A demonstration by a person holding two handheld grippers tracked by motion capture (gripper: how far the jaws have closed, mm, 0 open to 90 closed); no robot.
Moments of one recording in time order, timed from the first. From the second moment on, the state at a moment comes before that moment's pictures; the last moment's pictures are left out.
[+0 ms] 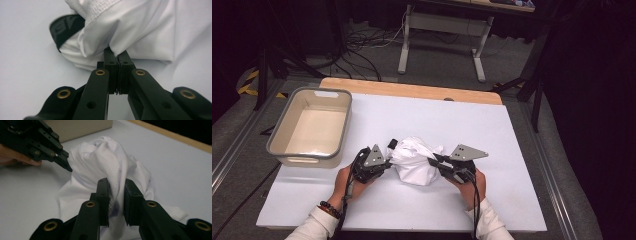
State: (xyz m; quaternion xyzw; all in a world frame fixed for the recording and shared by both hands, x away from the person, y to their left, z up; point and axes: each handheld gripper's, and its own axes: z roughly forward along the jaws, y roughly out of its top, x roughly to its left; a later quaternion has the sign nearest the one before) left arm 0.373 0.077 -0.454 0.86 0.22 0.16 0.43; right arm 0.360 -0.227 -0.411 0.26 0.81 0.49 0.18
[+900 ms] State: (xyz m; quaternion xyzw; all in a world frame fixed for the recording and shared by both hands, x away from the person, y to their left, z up) left arm 0.330 0.074 -0.422 0.86 0.18 0.17 0.43; right arm 0.320 -0.297 -0.394 0.33 0.77 0.48 0.27
